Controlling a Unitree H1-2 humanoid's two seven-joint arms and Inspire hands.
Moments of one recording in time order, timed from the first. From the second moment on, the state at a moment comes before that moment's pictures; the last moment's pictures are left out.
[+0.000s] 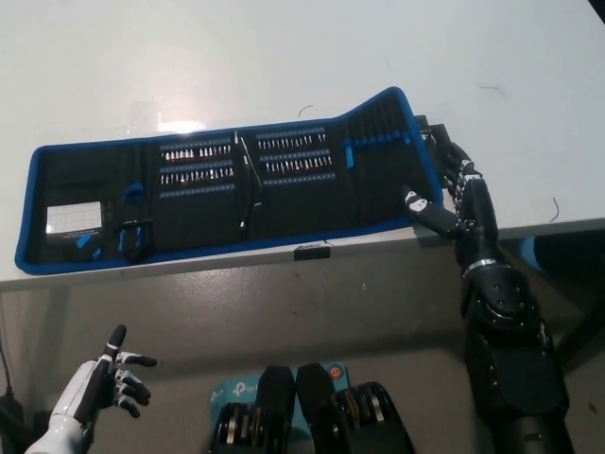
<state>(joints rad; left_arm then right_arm) -0.02 0.27 0.04 0.02 0.01 0.32 -0.13 -0.58 0.07 -0.12 0.45 -0.07 0.20 -0.13</state>
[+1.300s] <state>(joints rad) -0.05 0.28 0.04 0.02 0.01 0.32 -0.17 -0.58 0.17 0.01 0.55 -0.21 0.00 -0.42</state>
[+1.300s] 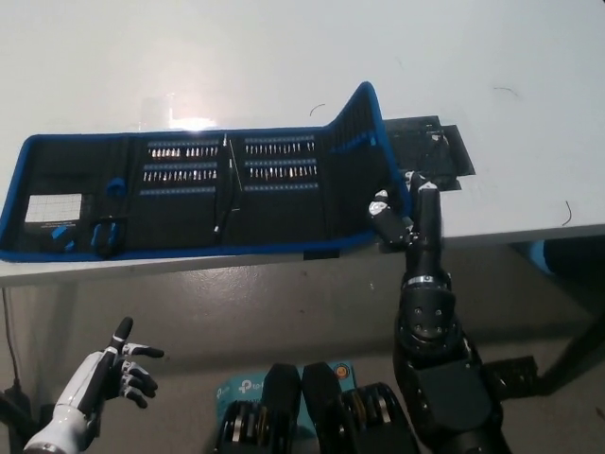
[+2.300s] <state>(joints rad) -0.07 0.28 0.03 0.02 0.01 0.33 -0.18 -0.78 -0.10 0.84 0.55 -0.74 0.16 -0.16</state>
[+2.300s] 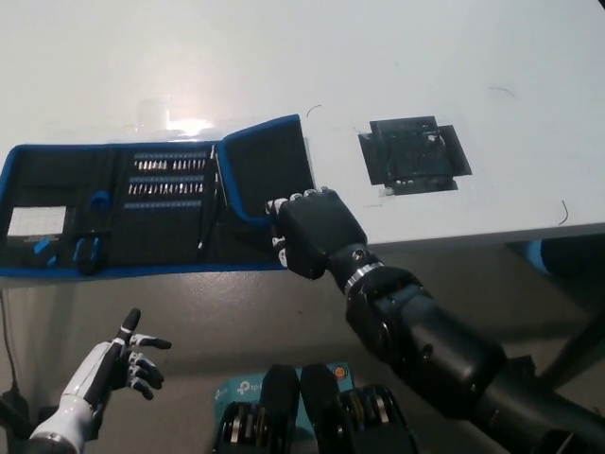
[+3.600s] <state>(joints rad) -0.08 0.28 0.01 0.02 0.02 0.33 -0.20 -0.70 -0.07 0.68 0.24 -0.71 0.37 0.19</state>
